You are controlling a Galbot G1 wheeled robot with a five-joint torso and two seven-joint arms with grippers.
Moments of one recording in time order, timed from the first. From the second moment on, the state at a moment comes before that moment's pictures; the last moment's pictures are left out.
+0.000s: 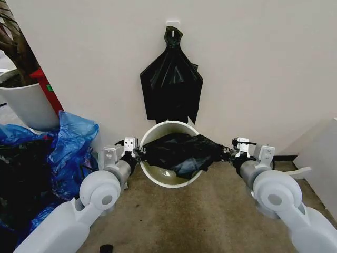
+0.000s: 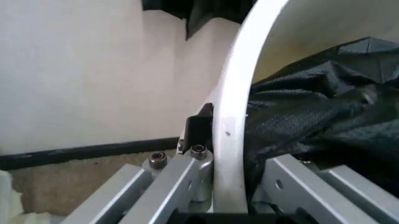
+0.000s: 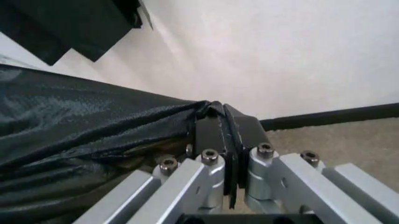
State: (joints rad) left arm 1.00 -0.90 -0.10 -2.21 -1.06 0.52 -0.57; right arm -1.10 0.90 0.33 2.21 1.24 -0.61 0.67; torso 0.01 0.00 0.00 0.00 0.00
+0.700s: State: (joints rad) left arm 1.01 -0.92 -0.09 -2.17 -1.04 0.47 -0.58; right arm -1.15 0.84 0.42 2.34 1.30 -0.62 0.73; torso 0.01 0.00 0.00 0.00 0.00
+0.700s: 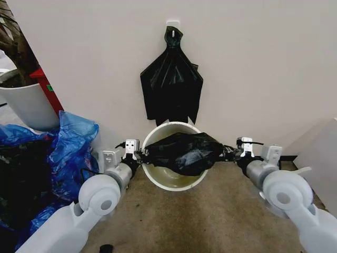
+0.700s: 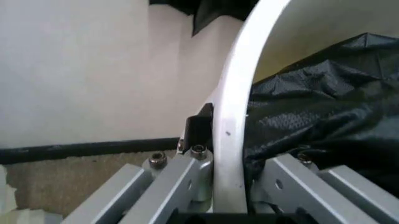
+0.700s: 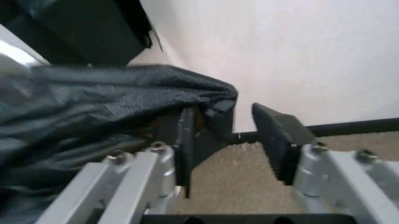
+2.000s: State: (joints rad) left arm 1.00 -0.95 -0.06 -2.11 -0.91 0.34 -0.57; right arm -1.10 0.98 0.39 2.50 1.98 -0.33 1.21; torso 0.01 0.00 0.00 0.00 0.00
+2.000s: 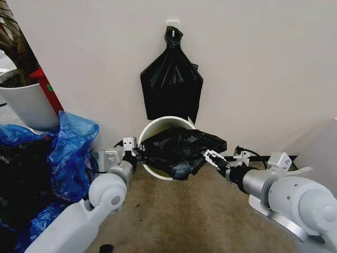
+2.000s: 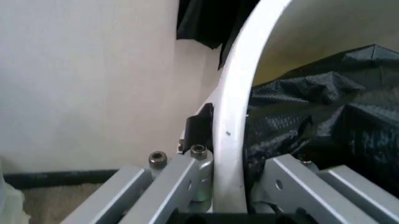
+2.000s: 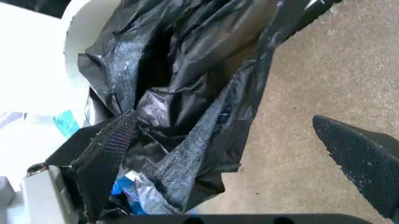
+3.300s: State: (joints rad) left arm 0.99 -0.97 -0.08 -2.12 -0.96 0.32 -0.61; right arm -1.21 0.99 0.31 2.50 1.83 -0.38 1.15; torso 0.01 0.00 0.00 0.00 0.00
